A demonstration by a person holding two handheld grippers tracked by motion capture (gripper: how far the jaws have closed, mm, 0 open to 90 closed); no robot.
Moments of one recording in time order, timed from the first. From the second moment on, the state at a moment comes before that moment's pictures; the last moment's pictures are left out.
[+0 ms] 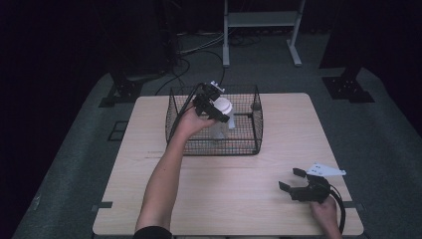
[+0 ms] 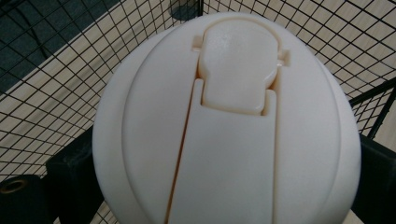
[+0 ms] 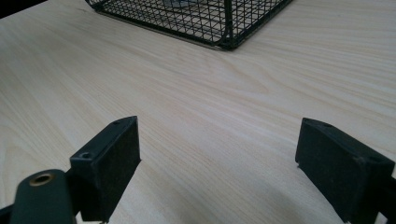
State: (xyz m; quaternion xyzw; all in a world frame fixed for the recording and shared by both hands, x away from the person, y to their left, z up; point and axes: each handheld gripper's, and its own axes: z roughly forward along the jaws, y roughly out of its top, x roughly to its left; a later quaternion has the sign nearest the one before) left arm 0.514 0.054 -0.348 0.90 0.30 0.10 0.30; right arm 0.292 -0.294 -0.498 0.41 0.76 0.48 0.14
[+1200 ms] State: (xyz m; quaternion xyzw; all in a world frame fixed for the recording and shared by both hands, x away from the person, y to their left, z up) left arm 0.500 0.075 -0.349 0.89 0.29 0.10 0.32; right arm 0.292 -0.293 -0.498 0.41 0.76 0.48 0.14
